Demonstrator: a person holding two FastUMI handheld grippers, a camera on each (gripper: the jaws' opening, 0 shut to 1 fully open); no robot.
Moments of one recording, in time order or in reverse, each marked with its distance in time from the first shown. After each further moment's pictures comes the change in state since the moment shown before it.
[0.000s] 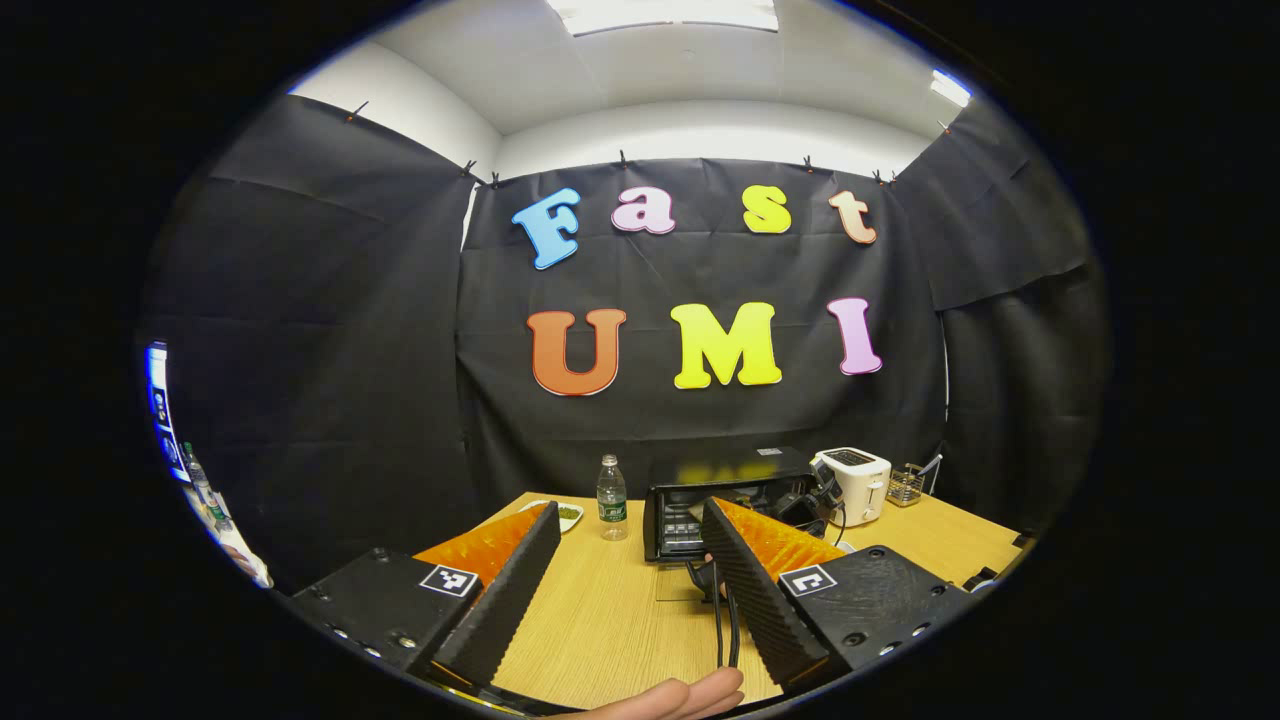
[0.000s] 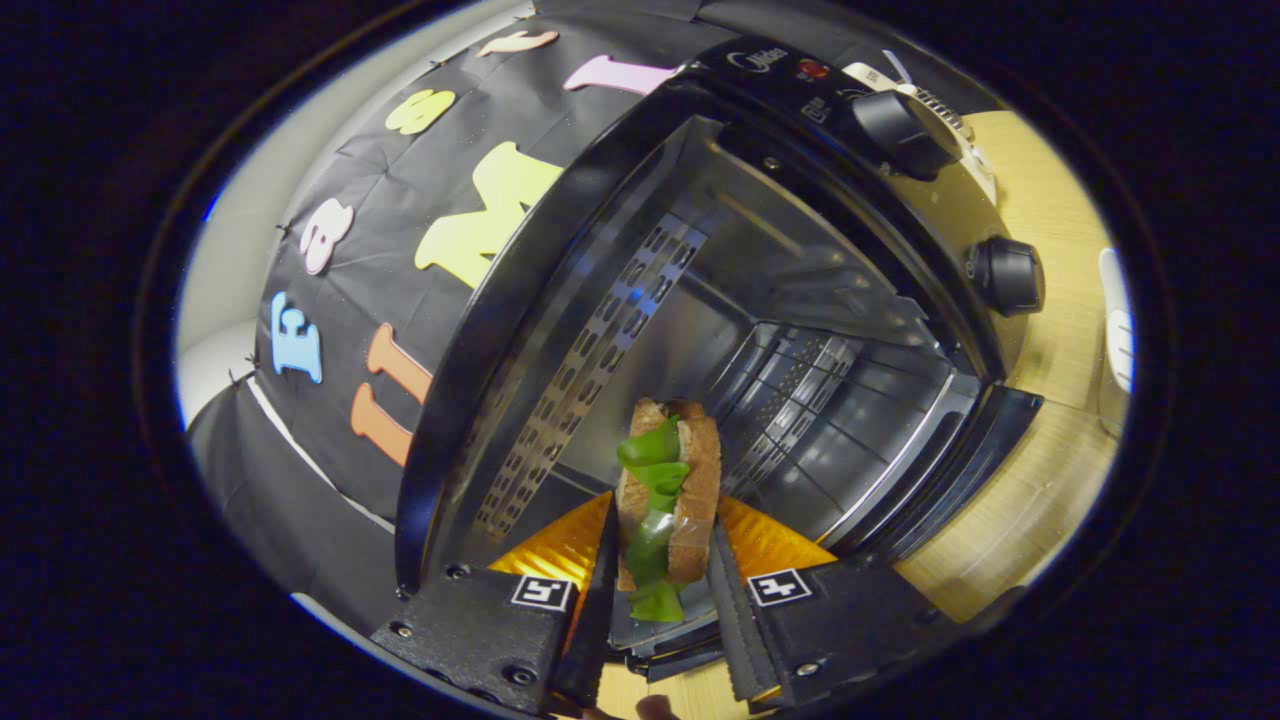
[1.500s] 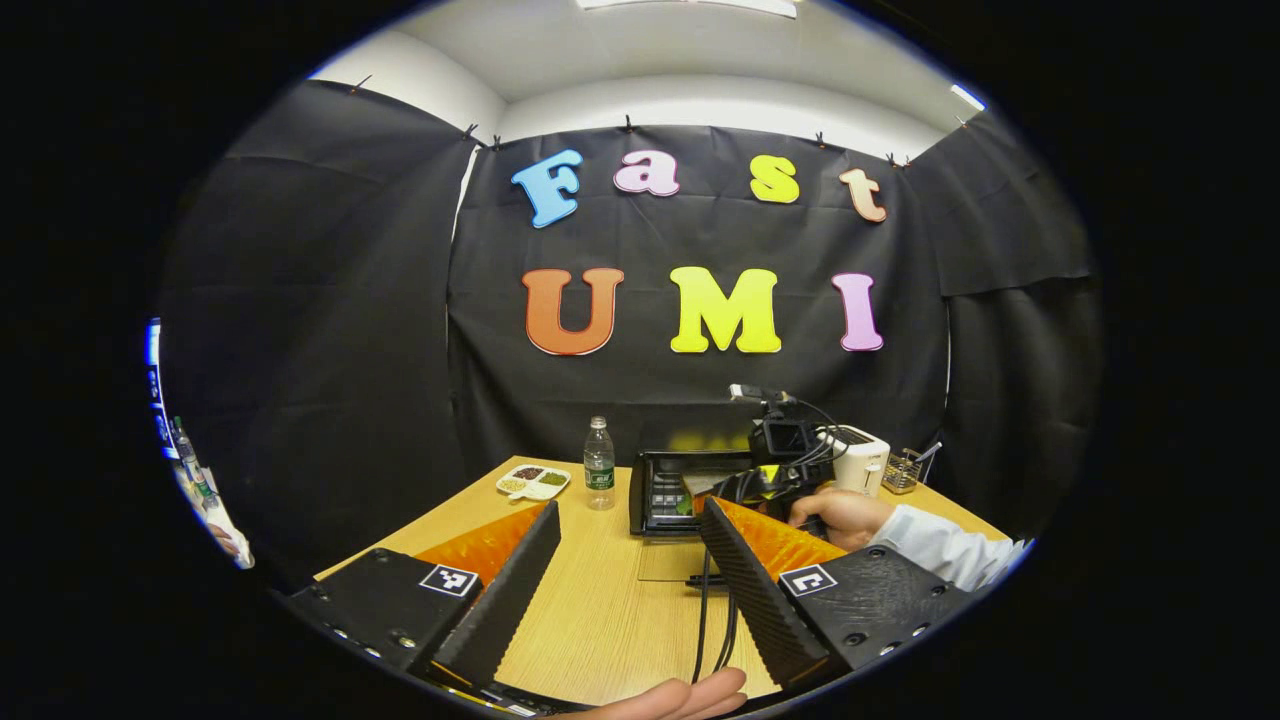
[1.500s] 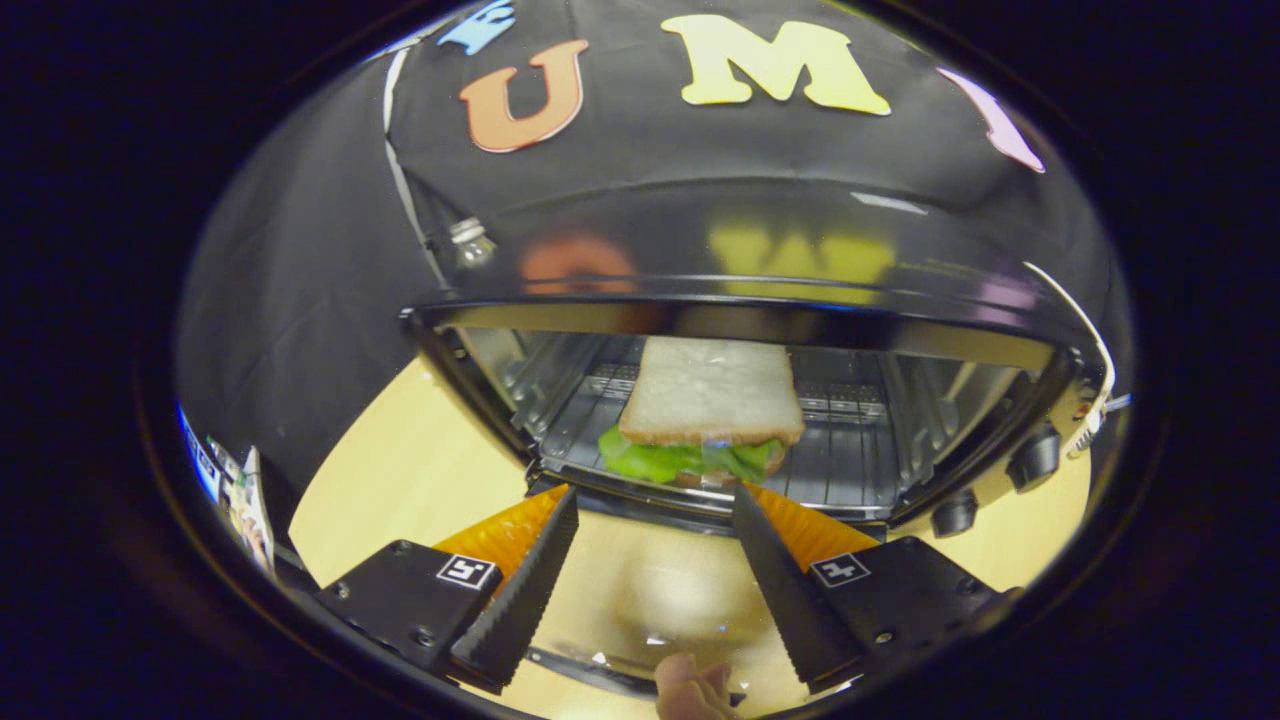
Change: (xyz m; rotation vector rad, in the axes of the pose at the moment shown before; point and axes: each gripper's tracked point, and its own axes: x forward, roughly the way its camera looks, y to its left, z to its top) left arm 0.025 -0.019 -0.035 -0.045 0.119 -0.009; right arm -0.092 -0.002 -0.020 -0.899 0.603 -0.049
